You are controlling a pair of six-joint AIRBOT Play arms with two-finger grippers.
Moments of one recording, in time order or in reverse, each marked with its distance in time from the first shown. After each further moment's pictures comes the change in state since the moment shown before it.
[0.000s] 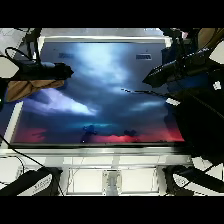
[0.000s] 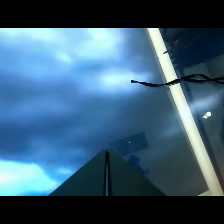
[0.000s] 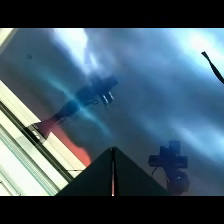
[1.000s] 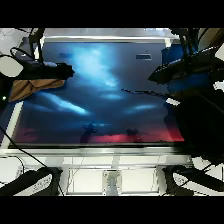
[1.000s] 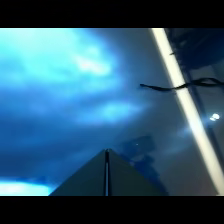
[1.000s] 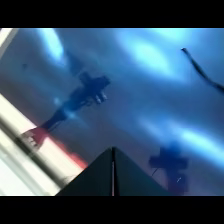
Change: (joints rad) left arm 0.003 -0.047 0.000 0.051 0.056 0.010; right arm -0.087 -0.008 0.000 0.008 -0.024 -0.026
